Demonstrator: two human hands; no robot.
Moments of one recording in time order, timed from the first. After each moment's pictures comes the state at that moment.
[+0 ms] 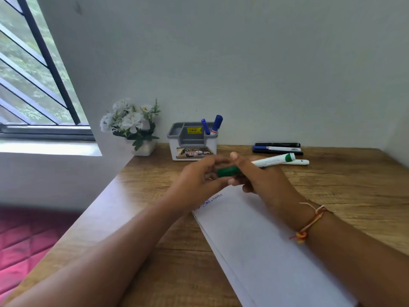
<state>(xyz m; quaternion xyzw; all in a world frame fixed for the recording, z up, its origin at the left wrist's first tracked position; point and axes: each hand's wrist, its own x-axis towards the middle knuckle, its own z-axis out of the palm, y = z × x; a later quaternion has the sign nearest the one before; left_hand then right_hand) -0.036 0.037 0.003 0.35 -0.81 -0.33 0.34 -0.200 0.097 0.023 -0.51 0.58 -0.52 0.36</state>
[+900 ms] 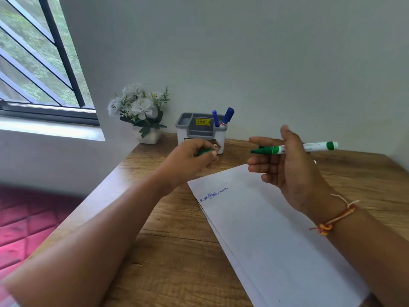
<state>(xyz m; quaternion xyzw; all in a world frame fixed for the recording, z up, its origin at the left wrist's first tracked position) -0.008 0.014 0.016 0.40 -0.74 -0.41 0.36 -0.217 0.092 0.038 -0.41 0.54 -0.57 0.47</state>
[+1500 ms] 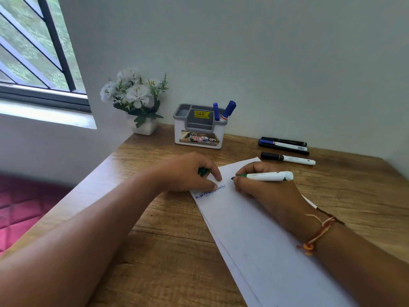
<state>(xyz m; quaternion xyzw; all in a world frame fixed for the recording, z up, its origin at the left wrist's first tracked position) -0.006 0.003 0.007 0.42 -0.85 -0.29 0.07 -0.209 0.093 -0.009 -0.55 0.64 -0.44 0.31</state>
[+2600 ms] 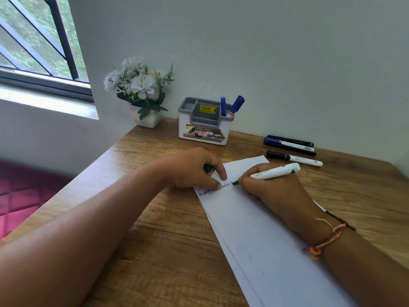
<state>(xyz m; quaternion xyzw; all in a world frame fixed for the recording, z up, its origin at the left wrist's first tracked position) -0.008 0.001 0.004 0.41 -0.85 -0.33 0.09 -0.207 0.091 -0.005 -0.56 0.67 -0.39 0.28</state>
